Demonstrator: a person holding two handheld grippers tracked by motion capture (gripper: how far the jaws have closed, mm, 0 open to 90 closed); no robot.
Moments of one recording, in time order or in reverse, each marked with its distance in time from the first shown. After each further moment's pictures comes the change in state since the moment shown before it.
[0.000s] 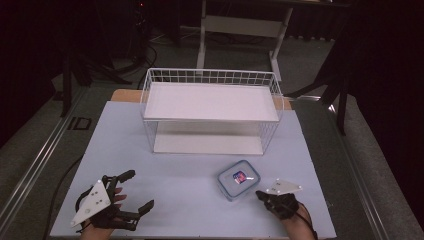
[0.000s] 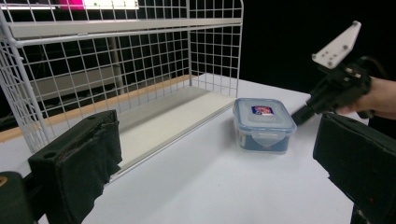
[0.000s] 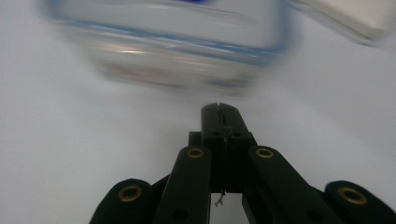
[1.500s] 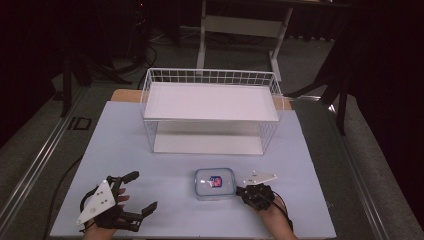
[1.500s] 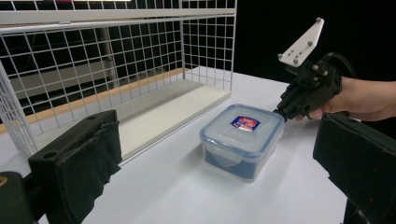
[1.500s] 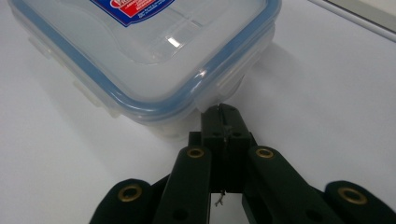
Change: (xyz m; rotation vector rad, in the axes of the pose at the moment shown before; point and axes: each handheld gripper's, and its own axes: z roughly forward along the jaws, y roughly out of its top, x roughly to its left) left arm -0.002 -0.002 0.006 0.027 -0.024 0.002; right arm 0.027 0.038 0.045 0.002 0.131 0.030
